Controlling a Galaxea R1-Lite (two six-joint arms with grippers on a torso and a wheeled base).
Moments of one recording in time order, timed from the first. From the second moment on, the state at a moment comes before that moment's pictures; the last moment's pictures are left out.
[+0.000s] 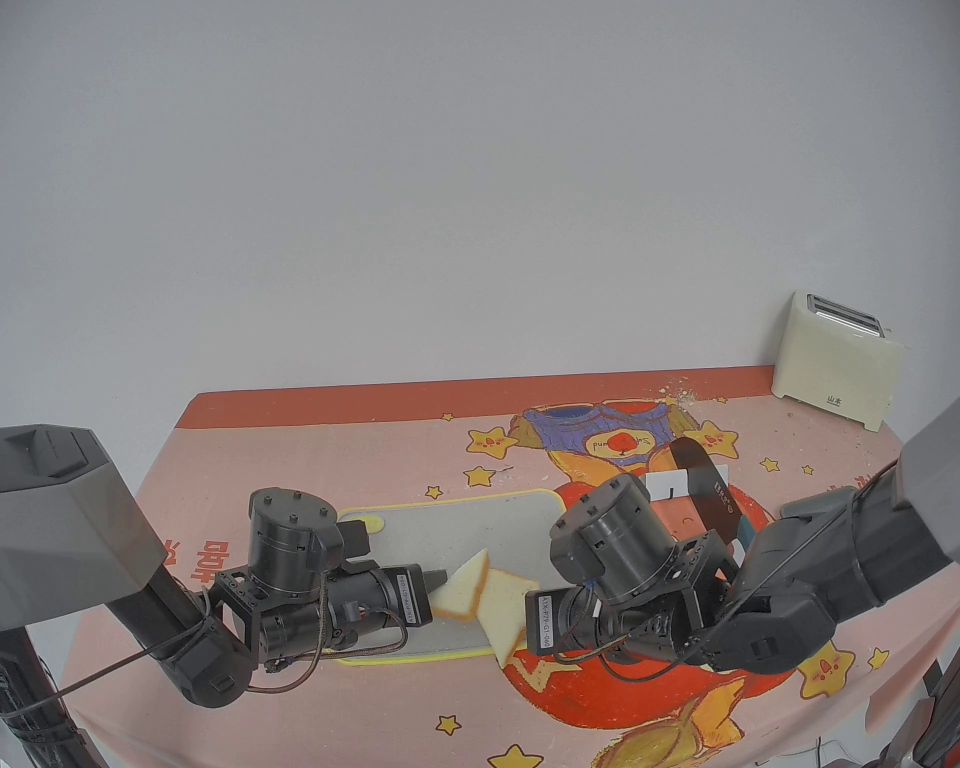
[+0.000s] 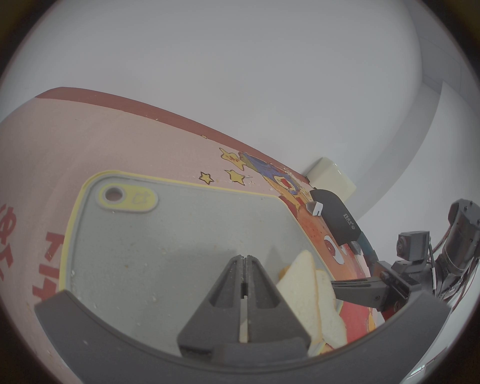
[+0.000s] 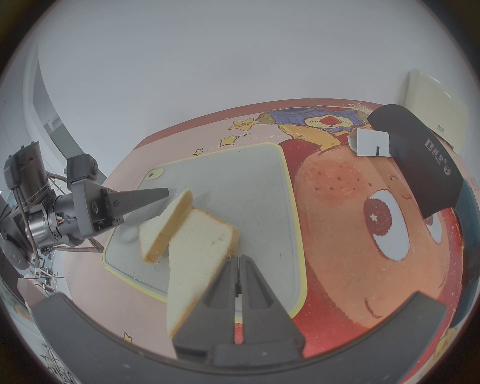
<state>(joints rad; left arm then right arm) -0.57 2.02 -0.48 -1.00 -0.16 -0.59 0.91 1.98 -0.95 -0.14 -0.25 0.64</state>
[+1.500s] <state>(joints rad) -0.64 1.84 -0.40 -0.97 -0.15 -0.59 0.93 2.03 -1.01 -0.13 -0.26 0.66</state>
